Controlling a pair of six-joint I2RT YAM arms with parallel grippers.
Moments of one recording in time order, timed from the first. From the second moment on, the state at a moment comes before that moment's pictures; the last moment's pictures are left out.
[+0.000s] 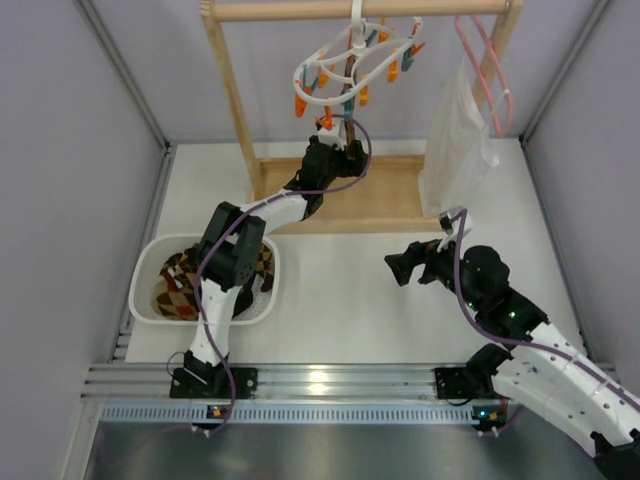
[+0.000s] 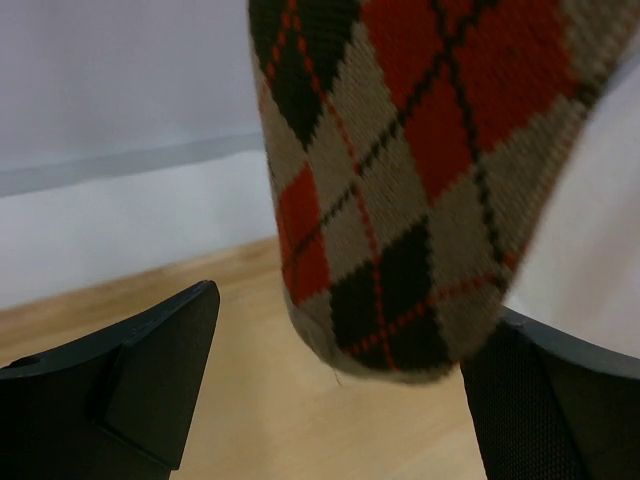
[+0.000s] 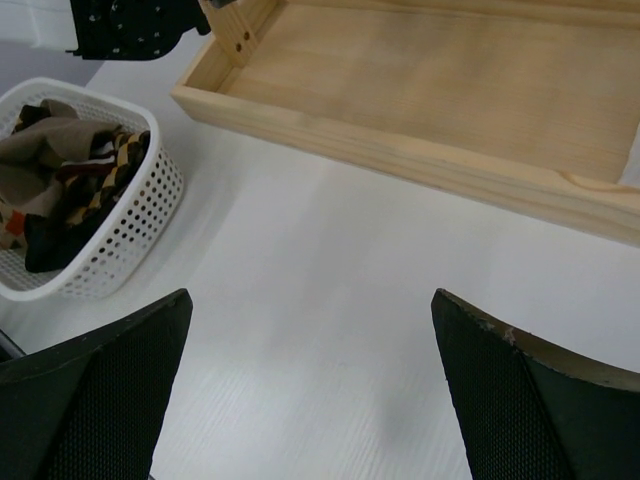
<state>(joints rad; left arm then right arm) -0.53 2.17 1.55 0.49 -0.02 -0.30 0.65 0.61 0.57 -0.16 0.06 0.33</state>
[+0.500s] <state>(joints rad) -0.53 2.29 1.69 0.63 -0.16 -0.12 0.65 0.68 0.55 -0.15 0.02 0.31</state>
